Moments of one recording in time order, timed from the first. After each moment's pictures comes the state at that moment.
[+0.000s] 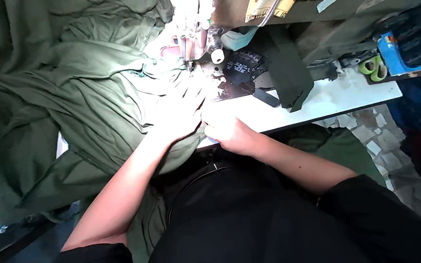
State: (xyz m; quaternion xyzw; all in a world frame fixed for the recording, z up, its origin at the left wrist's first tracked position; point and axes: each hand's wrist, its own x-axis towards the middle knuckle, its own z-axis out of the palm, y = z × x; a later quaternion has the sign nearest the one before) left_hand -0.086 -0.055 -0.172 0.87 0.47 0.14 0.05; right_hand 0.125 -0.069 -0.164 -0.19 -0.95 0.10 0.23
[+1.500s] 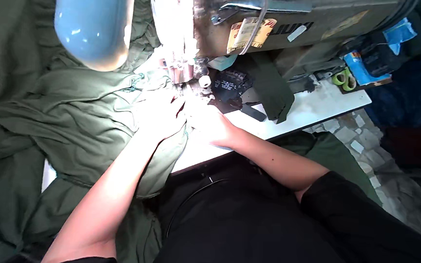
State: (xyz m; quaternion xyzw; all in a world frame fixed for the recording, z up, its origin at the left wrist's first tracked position) left_hand -0.105 -0.016 -0.172 0.85 0.49 0.19 0.01; right_hand 0.105 -0.026 -0.159 -0.30 -0.93 0.16 0.17
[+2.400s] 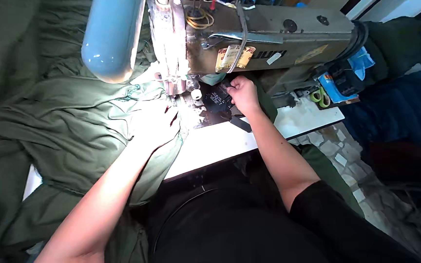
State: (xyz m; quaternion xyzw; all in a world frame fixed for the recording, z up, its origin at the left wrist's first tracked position) left_hand -0.098 -0.019 -0.175 0.83 0.51 0.22 0.02; right_hand 0.173 0.058 -0.118 -0.66 -0.64 0.26 0.27
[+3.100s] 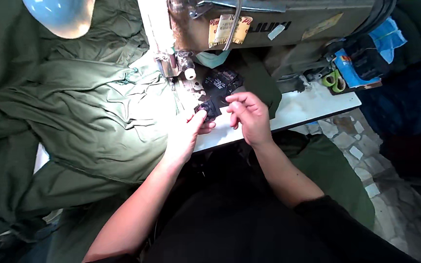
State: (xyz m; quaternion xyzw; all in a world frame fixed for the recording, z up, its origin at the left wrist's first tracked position) left_hand 0.006 -0.099 -0.123 0.39 0.48 0.55 0.56; right_hand 0.177 -0.064 -0.130 -0.38 -0.62 0.46 0.51
